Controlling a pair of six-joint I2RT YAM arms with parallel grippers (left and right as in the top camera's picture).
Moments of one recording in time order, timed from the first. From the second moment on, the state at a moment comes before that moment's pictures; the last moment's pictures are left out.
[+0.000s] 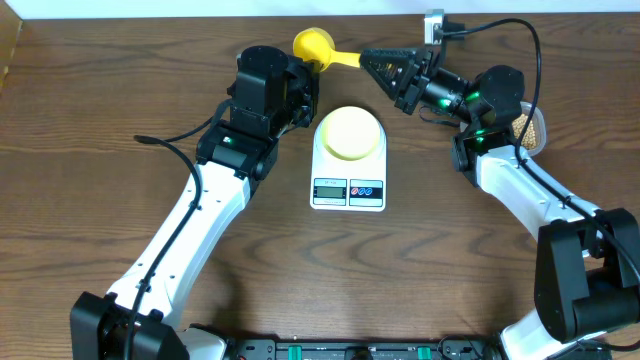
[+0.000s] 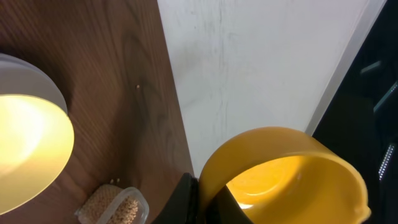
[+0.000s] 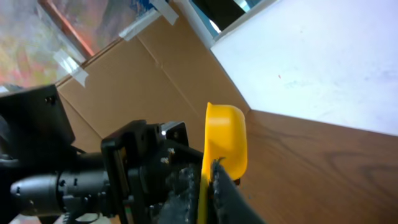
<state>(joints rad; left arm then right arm) -0.37 1.51 1.24 -0.16 0.07 -1.69 0.24 1.76 1.06 1.00 -0.91 0.84</state>
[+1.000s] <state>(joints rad) -0.37 1.51 1.24 -0.16 0.07 -1.65 0.22 1.76 1.06 0.83 -0.77 0.63</state>
